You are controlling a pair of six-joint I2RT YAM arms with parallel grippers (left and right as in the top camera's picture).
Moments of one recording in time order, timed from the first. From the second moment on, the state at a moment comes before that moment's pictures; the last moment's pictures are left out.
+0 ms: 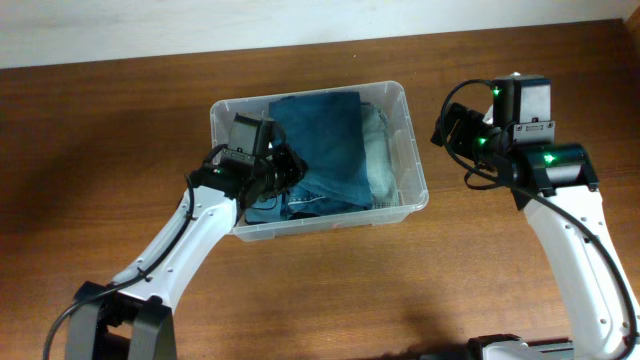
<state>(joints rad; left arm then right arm) -0.40 1.67 1.16 -0.41 0.28 -0.86 0.01 1.35 1.28 -0.80 0.00 0.49</state>
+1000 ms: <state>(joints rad) -0.40 1.98 1.40 -0.29 0.14 -0.05 0.01 1.35 1.28 -0.80 0.00 0.49</state>
